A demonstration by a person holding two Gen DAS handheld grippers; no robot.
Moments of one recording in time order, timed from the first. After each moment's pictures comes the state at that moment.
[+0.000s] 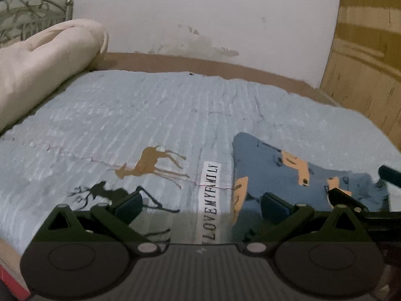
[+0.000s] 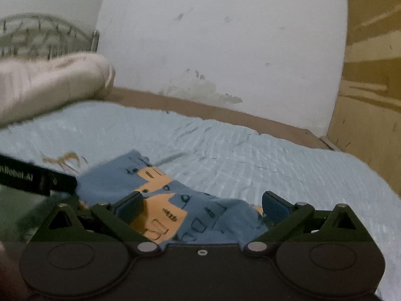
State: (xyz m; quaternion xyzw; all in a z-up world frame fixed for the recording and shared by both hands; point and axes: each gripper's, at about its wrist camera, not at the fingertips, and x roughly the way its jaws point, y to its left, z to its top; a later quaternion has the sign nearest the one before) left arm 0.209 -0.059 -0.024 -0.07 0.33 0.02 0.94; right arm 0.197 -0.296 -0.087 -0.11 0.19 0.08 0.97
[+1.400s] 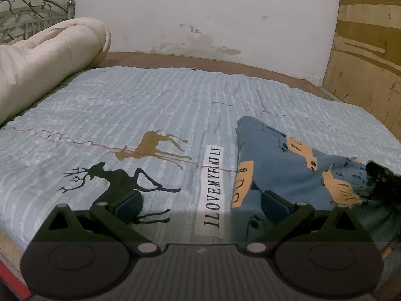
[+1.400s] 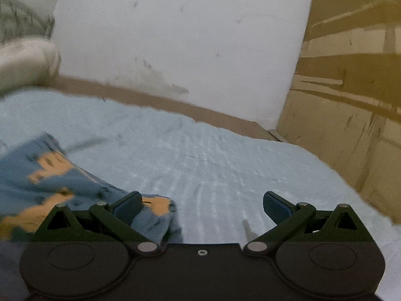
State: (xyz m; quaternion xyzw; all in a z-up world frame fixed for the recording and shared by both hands) left arm 0.193 -0.060 -0.042 -0.07 0.32 0.03 0.94; right arm 0.216 -0.366 -0.106 -0.11 0.18 -0.03 0.98
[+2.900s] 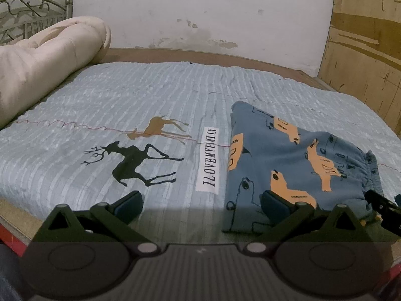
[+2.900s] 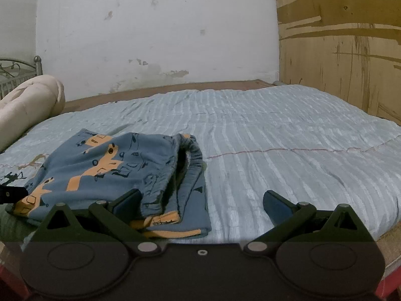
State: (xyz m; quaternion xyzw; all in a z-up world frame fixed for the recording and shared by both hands) left arm 0.151 -0.063 -0.031 -0.06 0.34 0.02 0.94; right arm 0.130 -0.381 -0.120 0.05 0.24 -0.02 0.97
